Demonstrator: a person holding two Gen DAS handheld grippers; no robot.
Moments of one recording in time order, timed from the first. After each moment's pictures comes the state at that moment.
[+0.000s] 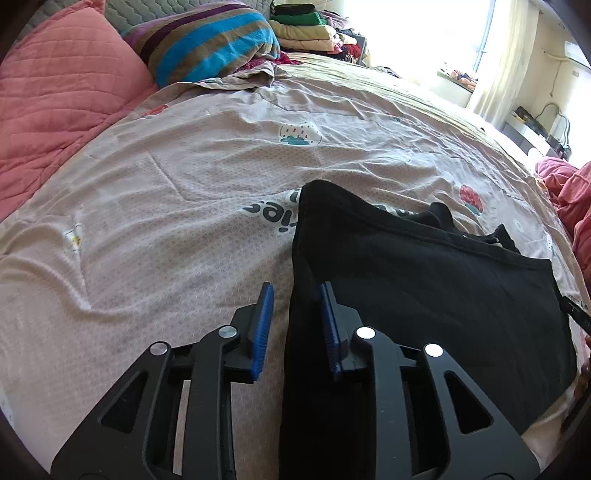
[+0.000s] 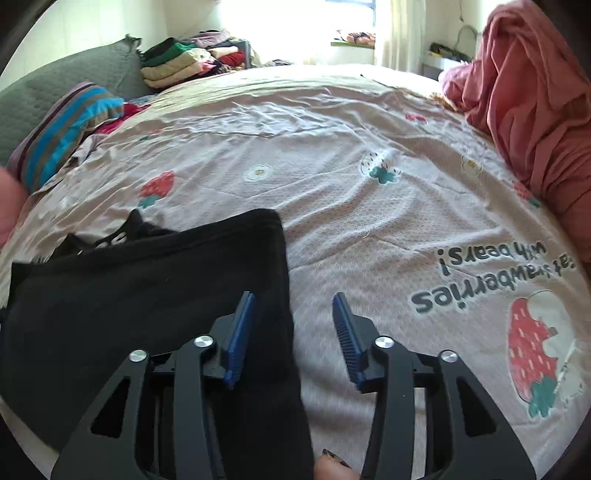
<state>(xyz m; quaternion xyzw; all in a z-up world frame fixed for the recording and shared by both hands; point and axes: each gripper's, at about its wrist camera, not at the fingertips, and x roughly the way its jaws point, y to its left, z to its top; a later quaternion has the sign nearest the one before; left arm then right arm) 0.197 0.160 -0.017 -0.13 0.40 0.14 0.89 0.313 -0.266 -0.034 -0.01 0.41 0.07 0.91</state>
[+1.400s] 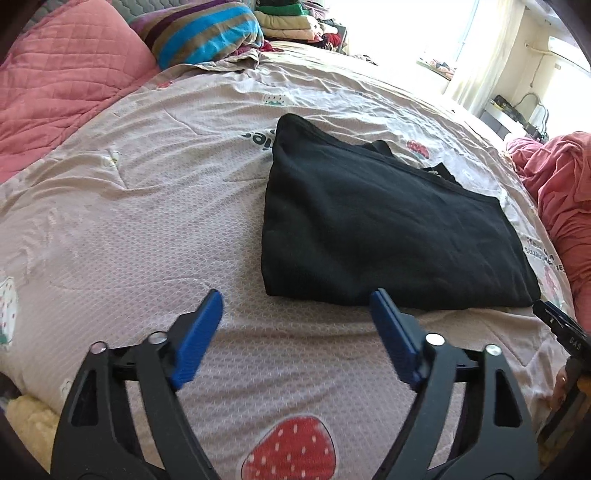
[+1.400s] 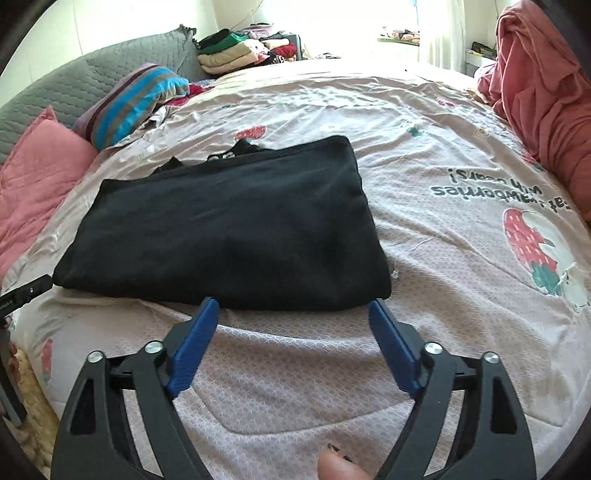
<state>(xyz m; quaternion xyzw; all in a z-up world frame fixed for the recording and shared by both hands) 0.085 0.112 -0.004 -0.15 0.42 0.10 0.89 0.171 -0.262 -0.021 0.00 0.42 0.16 0.89</state>
